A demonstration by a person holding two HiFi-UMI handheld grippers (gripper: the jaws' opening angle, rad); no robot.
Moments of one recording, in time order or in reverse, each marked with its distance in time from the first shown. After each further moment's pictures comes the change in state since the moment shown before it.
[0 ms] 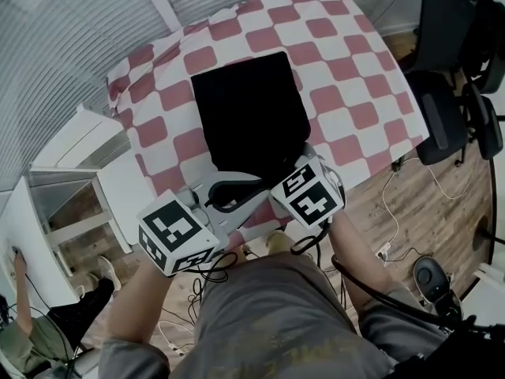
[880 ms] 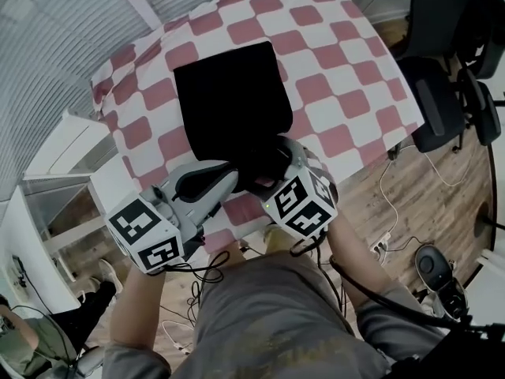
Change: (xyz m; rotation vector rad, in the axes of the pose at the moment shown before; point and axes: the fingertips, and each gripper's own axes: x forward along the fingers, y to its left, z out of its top) left arm -0.016 0.031 0.011 -0.125 -0.155 0.093; right arm -0.003 0.013 -0.008 -0.147 -0.118 0.010
